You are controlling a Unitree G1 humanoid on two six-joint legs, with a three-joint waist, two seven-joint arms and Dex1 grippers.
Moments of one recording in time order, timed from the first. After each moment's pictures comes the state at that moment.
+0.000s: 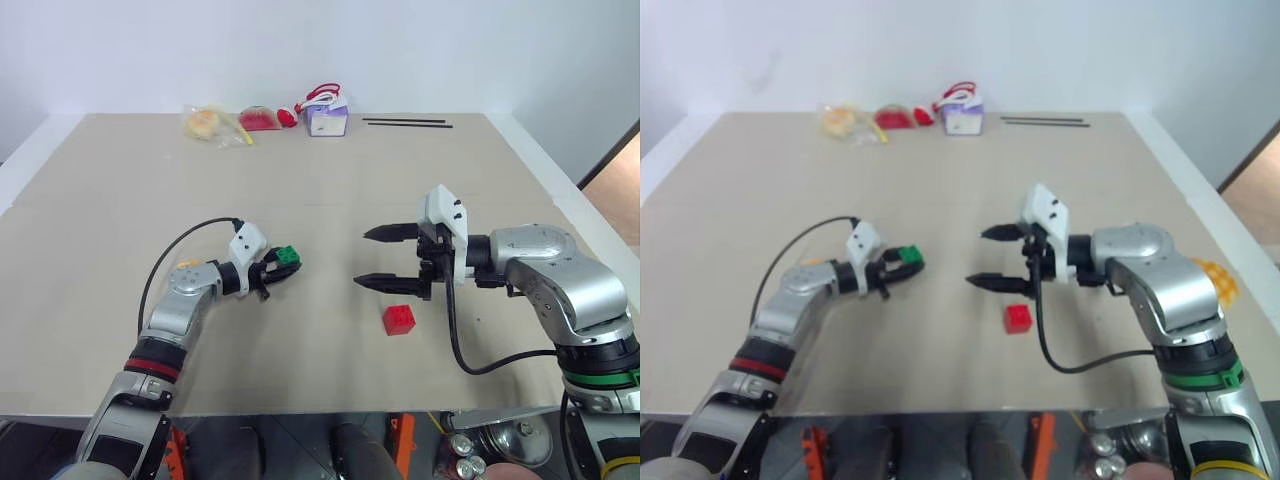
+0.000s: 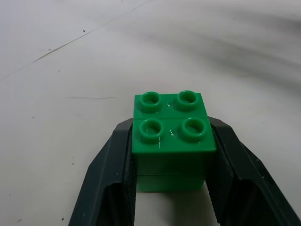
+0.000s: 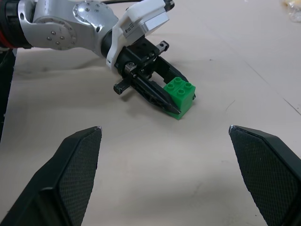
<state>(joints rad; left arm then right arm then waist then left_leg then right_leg) -0.57 0.34 -0.12 0.38 -0.20 0.11 -0.90 -0.59 -0.77 0.06 -0.26 0.49 0.70 1.08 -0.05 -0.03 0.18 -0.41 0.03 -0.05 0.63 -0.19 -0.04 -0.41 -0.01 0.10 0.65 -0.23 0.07</state>
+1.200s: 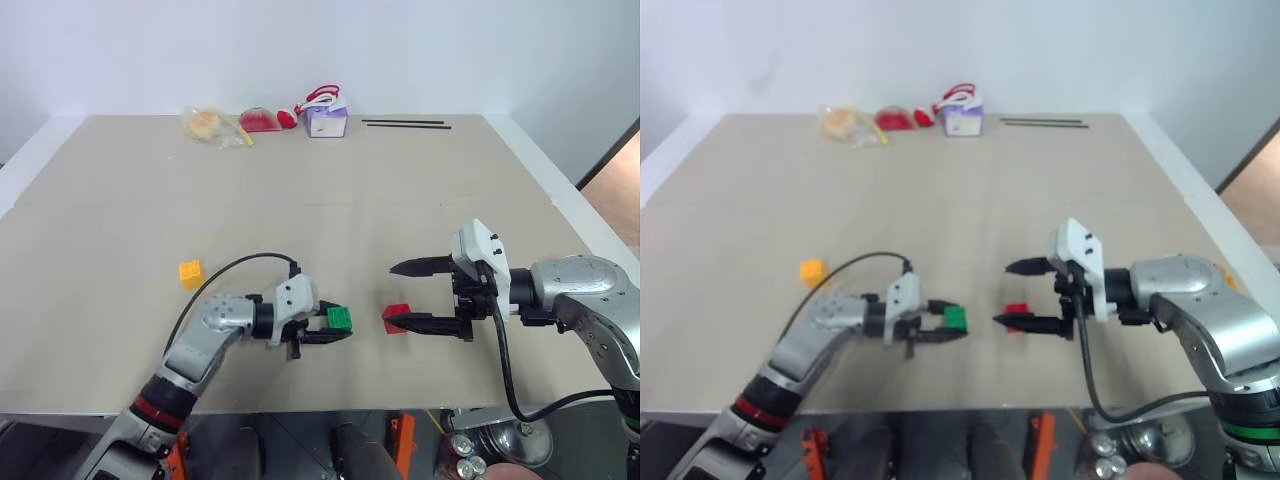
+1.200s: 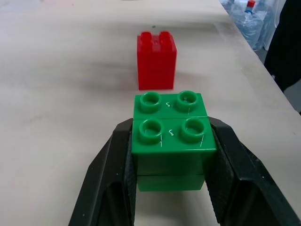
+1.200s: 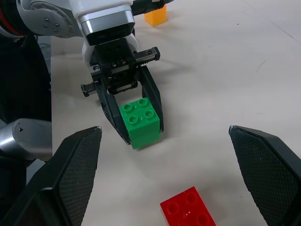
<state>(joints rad) -0.40 0.34 -0.36 -0.02 -0.21 0.20 -1.05 -0.35 -0.95 -0.06 -0.42 0.63 0.72 1.11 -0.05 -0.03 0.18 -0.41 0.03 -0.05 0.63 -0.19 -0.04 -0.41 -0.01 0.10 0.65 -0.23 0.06</state>
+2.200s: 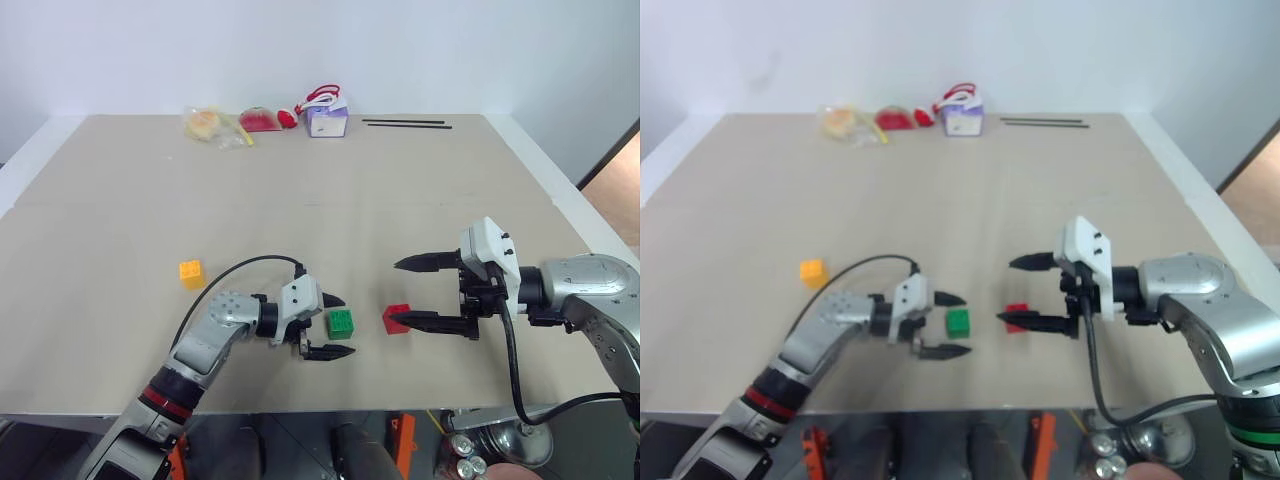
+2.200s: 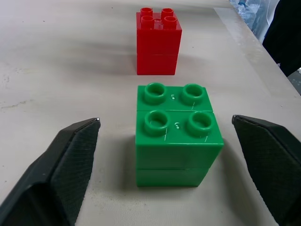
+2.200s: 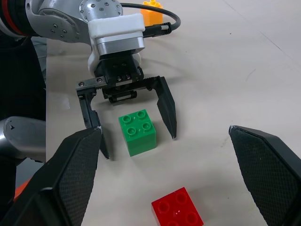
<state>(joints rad) -0.44 0.32 -0.37 0.07 -0.20 0.21 -1.08 -0.33 -0.96 -0.09 -0.43 0.63 0.67 1.11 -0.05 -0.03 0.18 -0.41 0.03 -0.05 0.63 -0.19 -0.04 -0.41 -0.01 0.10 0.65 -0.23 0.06</state>
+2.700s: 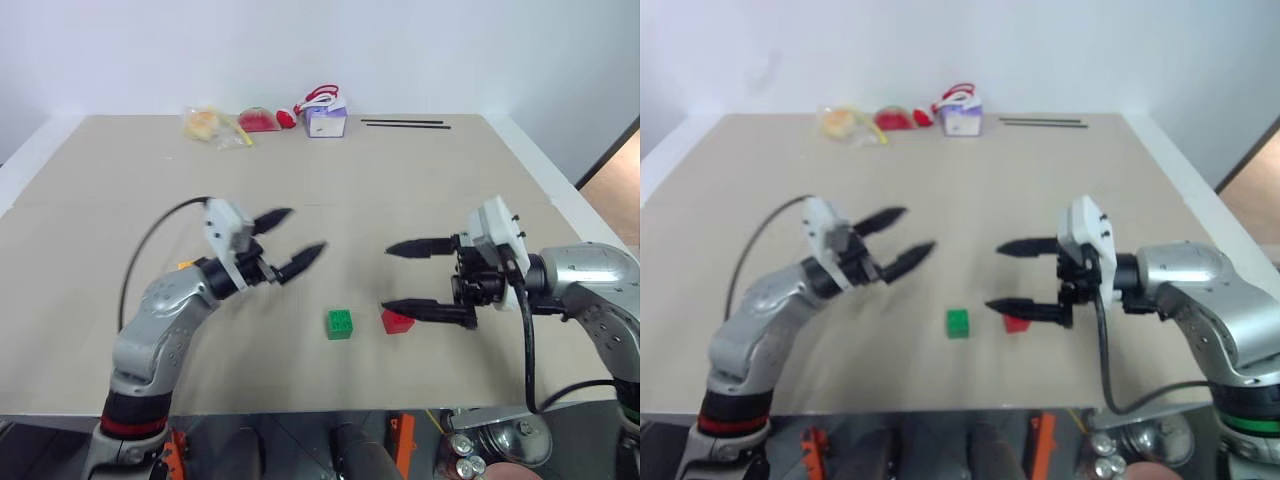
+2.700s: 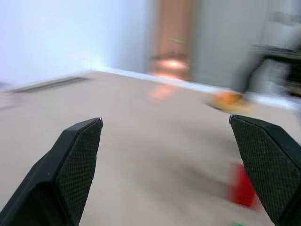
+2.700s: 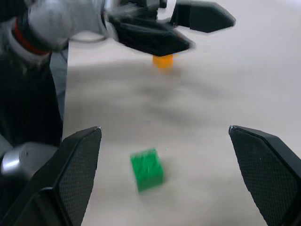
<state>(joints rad) -0.30 0.25 0.07 -0.43 -0.43 0.46 -0.52 -0.43 -0.85 -0.11 -0.41 0.74 0.64 1.09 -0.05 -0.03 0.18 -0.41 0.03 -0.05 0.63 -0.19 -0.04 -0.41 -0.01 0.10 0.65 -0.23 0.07</state>
